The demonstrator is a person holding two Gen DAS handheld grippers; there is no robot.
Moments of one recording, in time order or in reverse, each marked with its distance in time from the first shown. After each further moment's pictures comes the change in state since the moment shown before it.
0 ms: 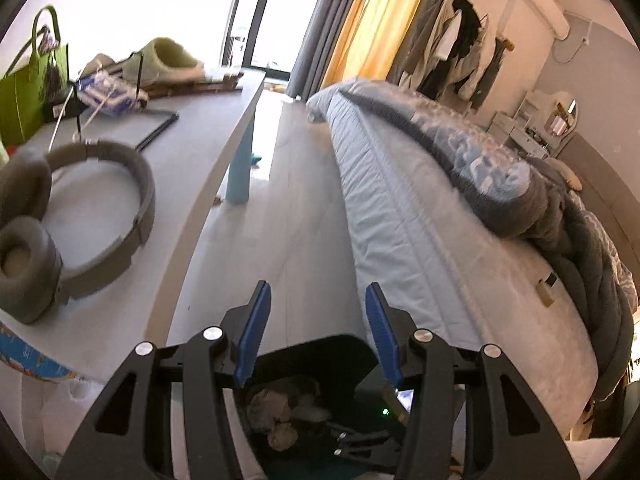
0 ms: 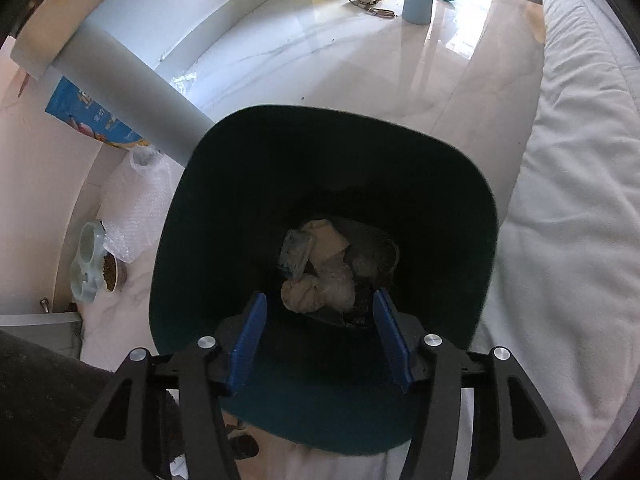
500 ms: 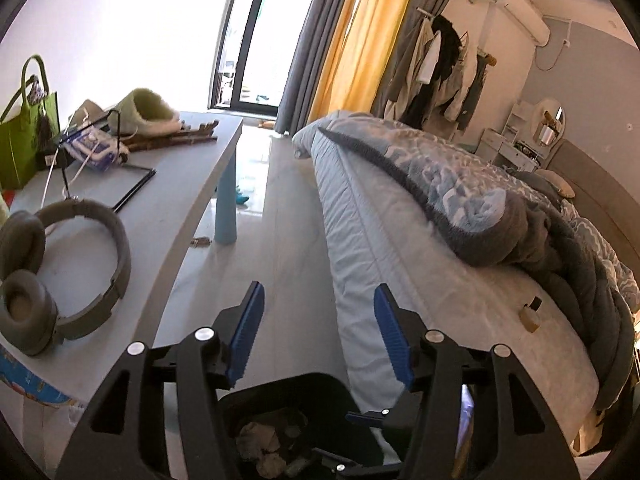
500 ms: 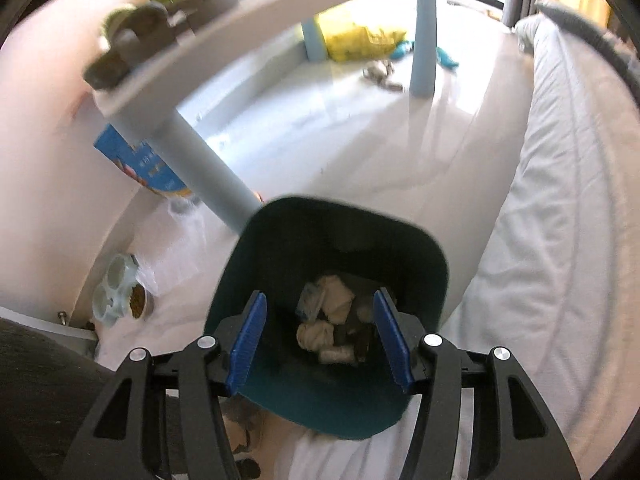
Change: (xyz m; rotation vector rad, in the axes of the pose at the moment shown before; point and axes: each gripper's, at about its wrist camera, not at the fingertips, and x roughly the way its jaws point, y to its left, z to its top) left arm -0.013 -0.050 0.023 0.048 -0.116 -0.007; right arm -0.094 -0.004 -0.006 -0.060 -0.255 0.043
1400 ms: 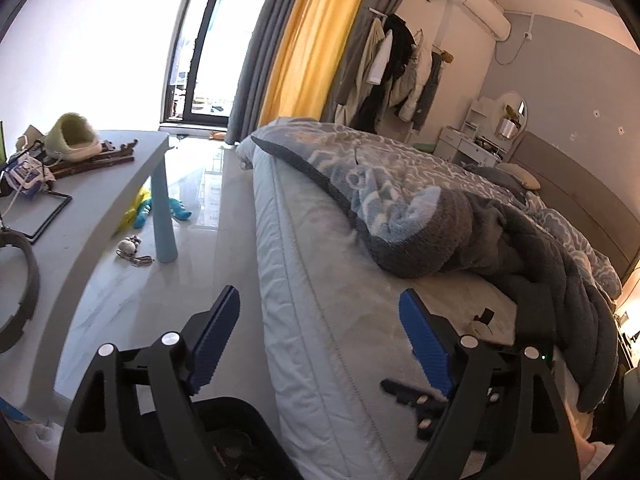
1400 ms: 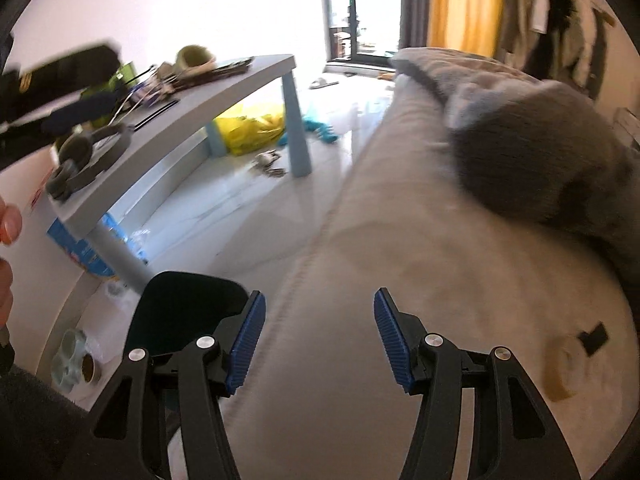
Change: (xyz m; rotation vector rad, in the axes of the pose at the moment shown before) left arm 0.038 -0.107 0.003 0.058 -0.020 -0.129; right arm -0.132 -0.146 -0.054 0.177 -0.297 -0.256
